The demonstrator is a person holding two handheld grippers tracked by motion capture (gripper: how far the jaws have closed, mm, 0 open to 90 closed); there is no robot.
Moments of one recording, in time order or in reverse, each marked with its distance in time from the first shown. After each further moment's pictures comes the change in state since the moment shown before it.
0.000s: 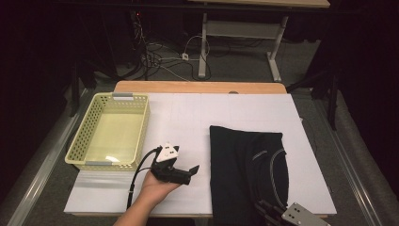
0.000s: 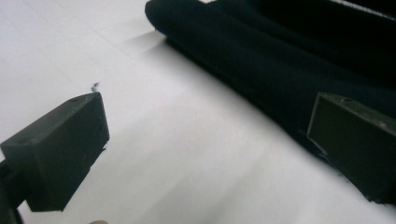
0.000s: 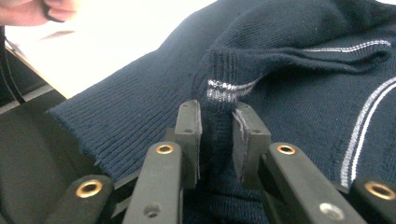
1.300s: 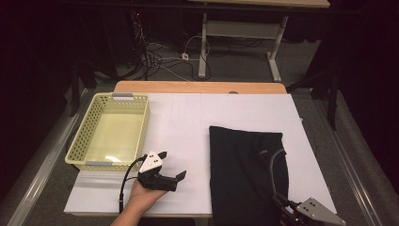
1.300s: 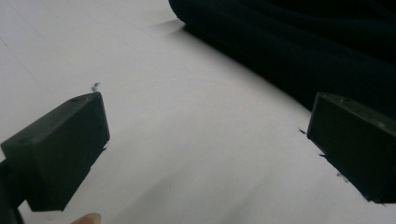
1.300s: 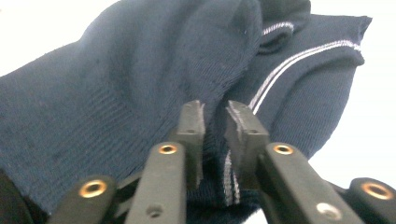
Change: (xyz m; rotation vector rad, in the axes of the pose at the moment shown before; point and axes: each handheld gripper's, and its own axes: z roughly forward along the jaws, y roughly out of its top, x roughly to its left) left arm 0.016 -0.033 -0.018 -0.062 0.011 -0.023; right arm -0.035 -0.007 -0.012 0.029 -0.162 0.035
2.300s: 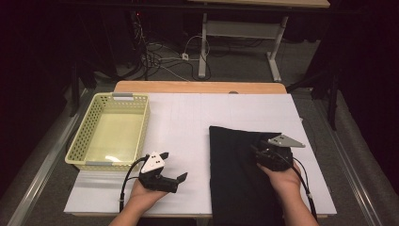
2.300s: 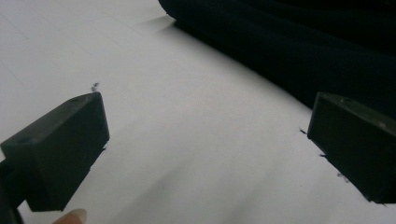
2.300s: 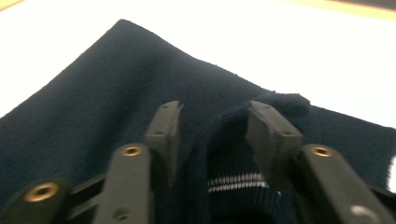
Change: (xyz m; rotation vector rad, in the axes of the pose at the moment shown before) left arm -0.002 0.001 0.002 0.018 -0.023 0.033; right arm -0.039 0.108 0.124 0.072 -0.045 0.042
